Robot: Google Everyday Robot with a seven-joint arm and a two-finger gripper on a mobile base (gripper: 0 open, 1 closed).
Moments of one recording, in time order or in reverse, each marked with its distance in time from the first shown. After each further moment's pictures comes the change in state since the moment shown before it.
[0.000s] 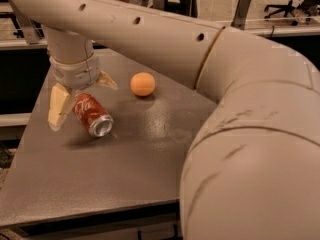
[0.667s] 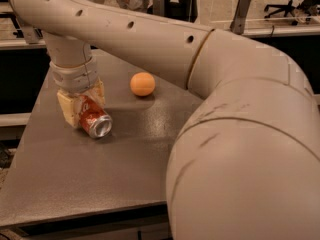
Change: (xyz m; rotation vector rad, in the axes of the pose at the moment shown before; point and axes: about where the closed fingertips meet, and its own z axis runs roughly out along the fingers) arm -0.006 0.000 0.016 -0.017 0.030 0.002
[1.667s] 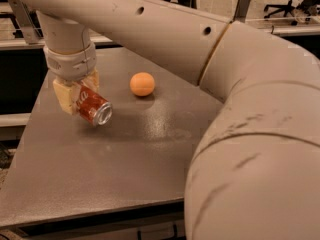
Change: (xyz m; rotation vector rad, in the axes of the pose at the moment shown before) arm -0.005 0.007 -0.037 0.004 -0.099 -0.110
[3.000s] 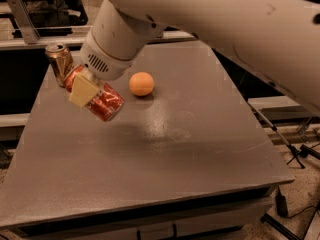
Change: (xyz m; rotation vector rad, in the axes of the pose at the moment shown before) arm 0.045 0.011 -0.072 0.005 -0.516 -0.206
